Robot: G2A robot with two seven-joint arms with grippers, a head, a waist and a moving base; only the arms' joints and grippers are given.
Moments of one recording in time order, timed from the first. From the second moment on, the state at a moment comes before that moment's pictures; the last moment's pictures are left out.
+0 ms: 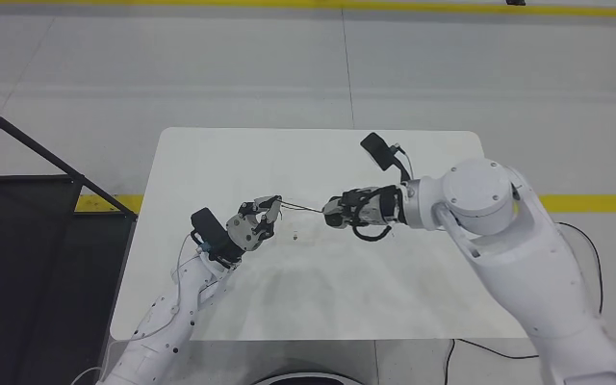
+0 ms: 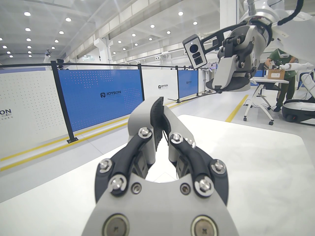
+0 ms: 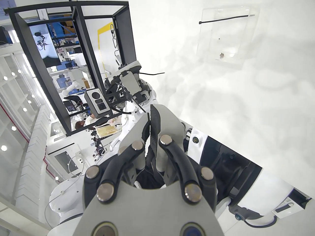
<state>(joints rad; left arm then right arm) 1.23 -1.22 -1.21 -1.40 1.46 -0.46 0.86 -0.62 -1.05 0.96 -1.78 0.19 0.76 1.04</state>
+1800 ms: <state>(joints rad) 1.23 -1.22 -1.21 -1.40 1.46 -0.46 0.86 -0.58 -1.03 0.92 -1.76 0.25 0.77 1.02</state>
